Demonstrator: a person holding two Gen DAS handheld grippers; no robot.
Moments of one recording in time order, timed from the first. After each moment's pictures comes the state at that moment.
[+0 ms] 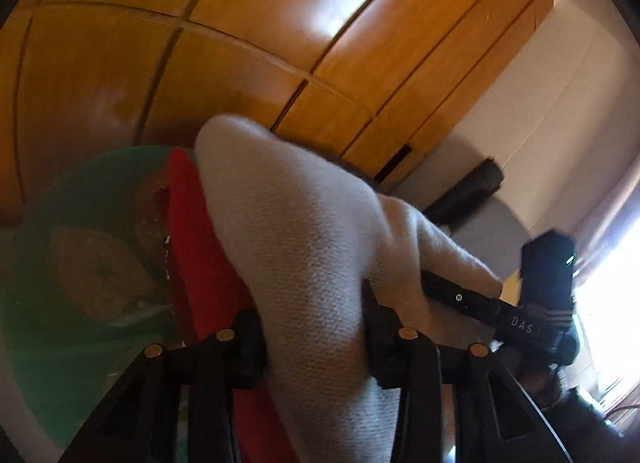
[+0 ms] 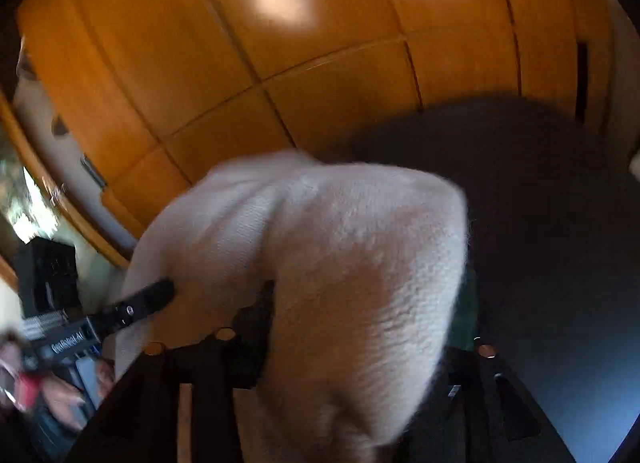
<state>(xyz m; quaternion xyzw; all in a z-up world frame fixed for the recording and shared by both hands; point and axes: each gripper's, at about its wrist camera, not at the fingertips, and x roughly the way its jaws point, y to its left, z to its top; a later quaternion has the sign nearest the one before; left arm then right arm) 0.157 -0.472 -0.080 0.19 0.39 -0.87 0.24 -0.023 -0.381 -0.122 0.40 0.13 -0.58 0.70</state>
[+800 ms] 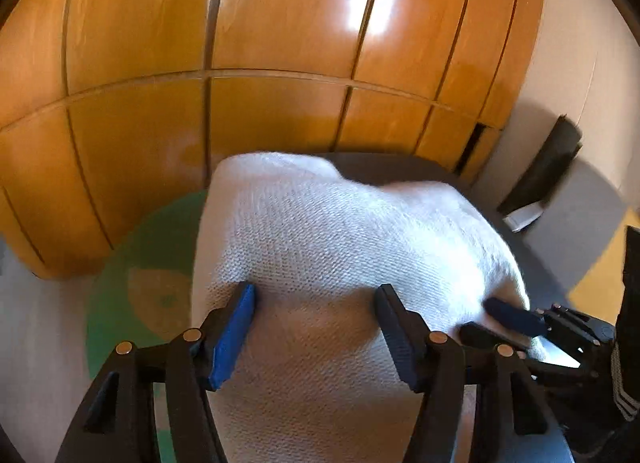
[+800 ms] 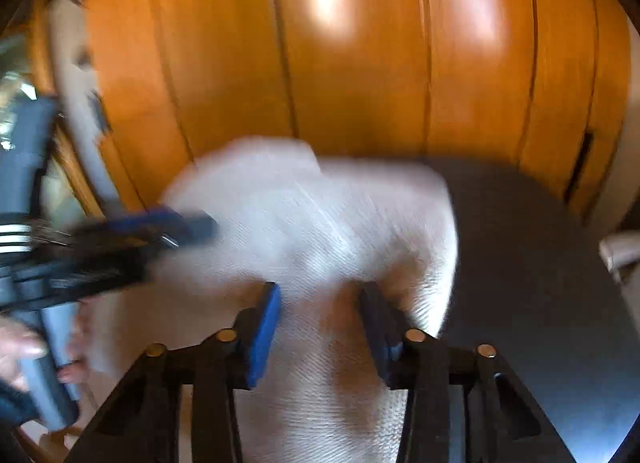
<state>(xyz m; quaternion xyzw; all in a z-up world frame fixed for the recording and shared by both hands) 0.080 -0.428 -0.038 0.27 0.24 -0.83 0.42 0.013 -0.376 -0.122 0.29 0.26 -0.62 0.69</state>
